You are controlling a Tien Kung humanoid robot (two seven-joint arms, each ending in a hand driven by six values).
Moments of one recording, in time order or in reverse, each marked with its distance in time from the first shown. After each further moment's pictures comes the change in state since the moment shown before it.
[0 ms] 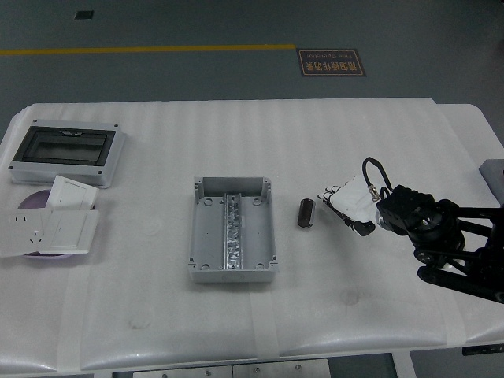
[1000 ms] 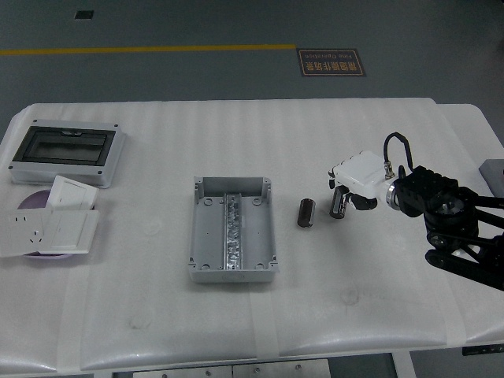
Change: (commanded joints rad) left arm 0.003 -0.005 0.001 -0.002 0.008 0.002 -0.002; right arm -0.041 -0.052 0.175 0.008 0.035 -0.133 0.055
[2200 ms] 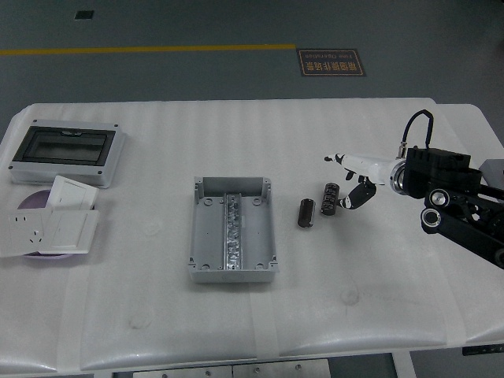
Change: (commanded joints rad) left arm 0.000 -0.001 -0.011 0.001 0.021 -0.004 0.002; right arm -0.104 0.078 0.280 -0.092 0.389 0.220 -0.087
